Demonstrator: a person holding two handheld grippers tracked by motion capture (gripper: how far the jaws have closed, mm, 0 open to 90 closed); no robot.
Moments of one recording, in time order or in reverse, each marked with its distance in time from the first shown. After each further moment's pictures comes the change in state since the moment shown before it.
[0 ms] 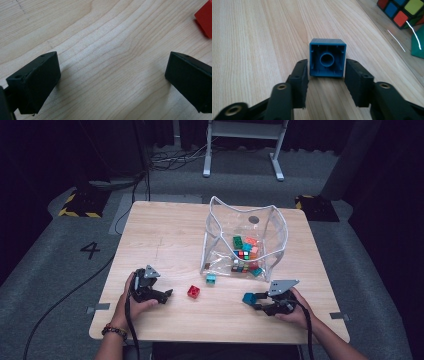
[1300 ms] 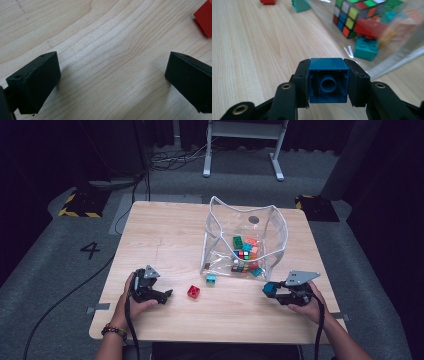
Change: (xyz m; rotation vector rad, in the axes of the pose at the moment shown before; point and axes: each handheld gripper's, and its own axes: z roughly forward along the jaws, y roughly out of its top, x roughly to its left) left arm 0.000 -0.001 0.000 -0.002 0.003 0.001; right arm -0.025 0.000 -0.045 -0.090 -0.114 0.053
